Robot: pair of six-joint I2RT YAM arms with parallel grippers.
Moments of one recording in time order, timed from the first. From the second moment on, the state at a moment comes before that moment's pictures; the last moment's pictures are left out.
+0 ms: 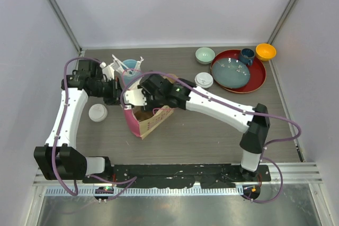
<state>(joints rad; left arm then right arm) 0.00 1.30 1.28 -1.13 0.74 -0.12 1.08 1.84 1.80 -0.82 0.19 -0.87</state>
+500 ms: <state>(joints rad) 0.00 1.30 1.33 -1.16 0.68 -0.03 1.05 1.62 1.71 -0.54 -0.02 -0.71</state>
